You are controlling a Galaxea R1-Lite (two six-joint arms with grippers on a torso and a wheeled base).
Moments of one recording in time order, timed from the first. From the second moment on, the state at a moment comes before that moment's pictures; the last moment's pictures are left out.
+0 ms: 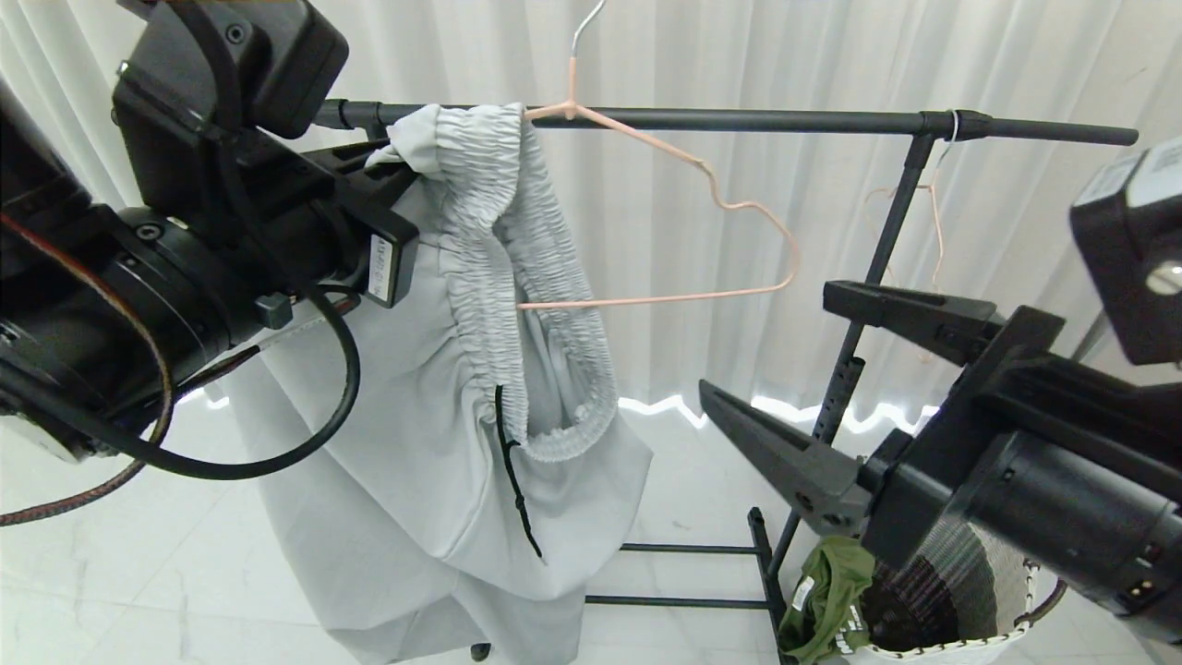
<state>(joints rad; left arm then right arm) -0.58 1.39 -0.91 -0.69 0.23 0.66 1.20 1.37 -0.76 -0.71 -0.38 -0.16</state>
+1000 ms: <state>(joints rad) -0.68 1.39 -0.93 -0.74 0.23 0.63 1.07 1.69 -0.86 -0.71 -0.39 0.16</state>
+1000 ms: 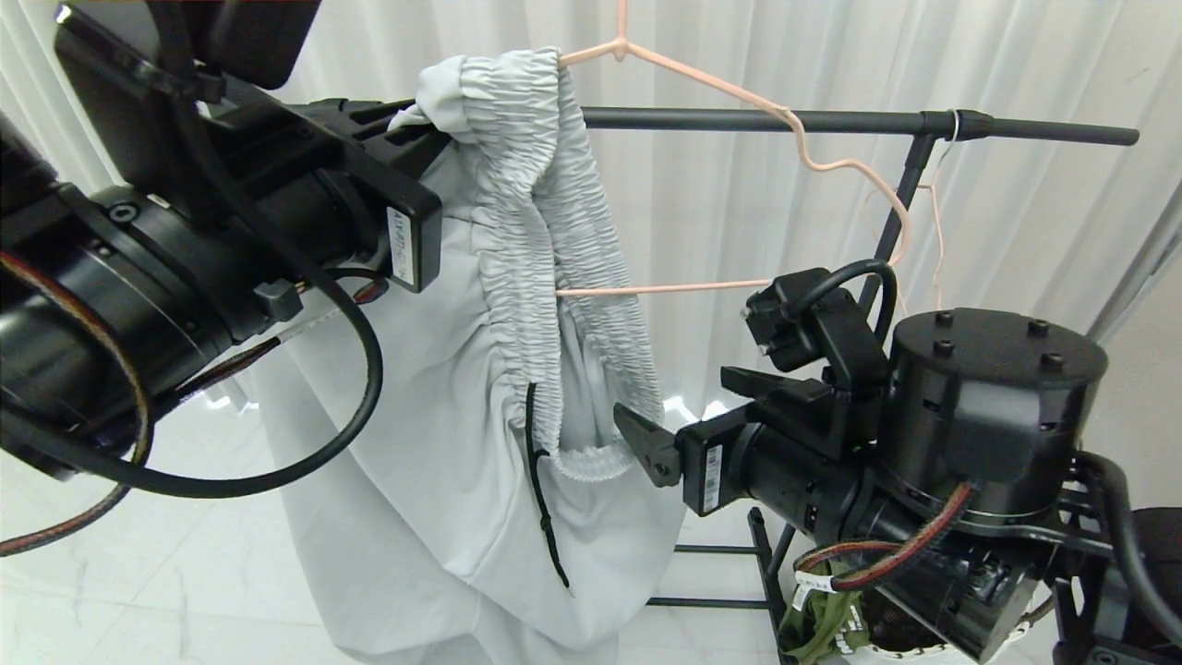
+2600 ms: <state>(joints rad) -0.62 1.34 -0.81 -0.74 0.22 0.70 0.70 1.60 -0.85 -0.71 -0.43 0.04</state>
